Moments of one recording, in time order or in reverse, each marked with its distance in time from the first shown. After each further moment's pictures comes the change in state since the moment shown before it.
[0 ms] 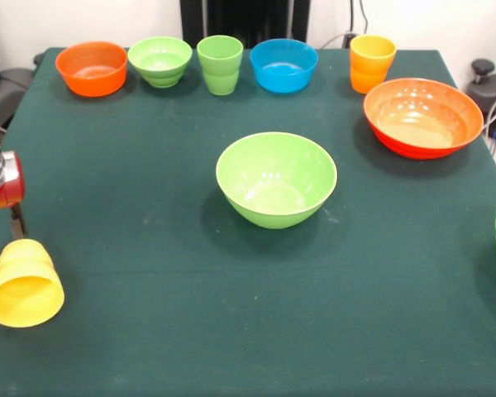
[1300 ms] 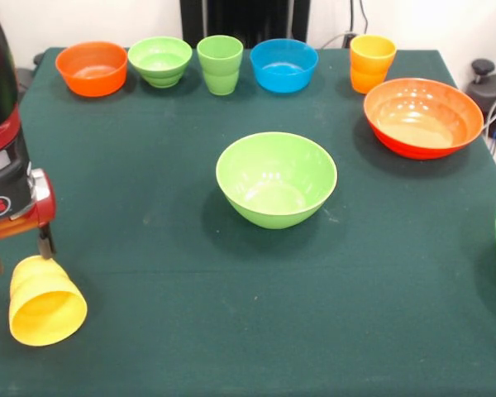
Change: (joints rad) arm 0.031 0.048 -0.038 -0.101 0.035 0.059 0.000
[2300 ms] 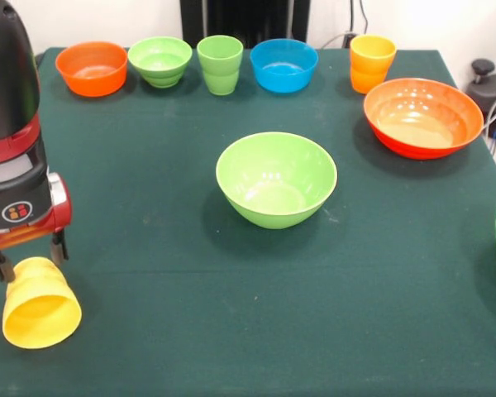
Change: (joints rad) arm 0.023 0.014 -0.030 -0.022 0.019 0.000 0.000
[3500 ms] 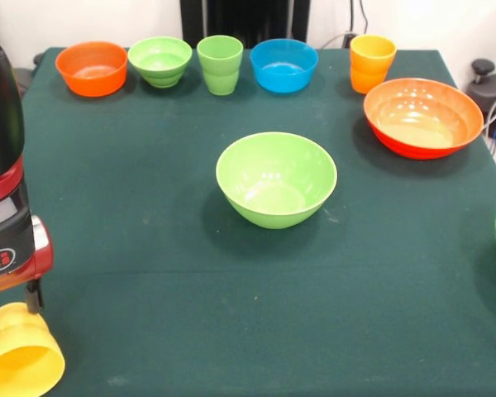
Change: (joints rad) arm -0.074 0.152 -0.233 -0.263 0.198 0.027 0.000
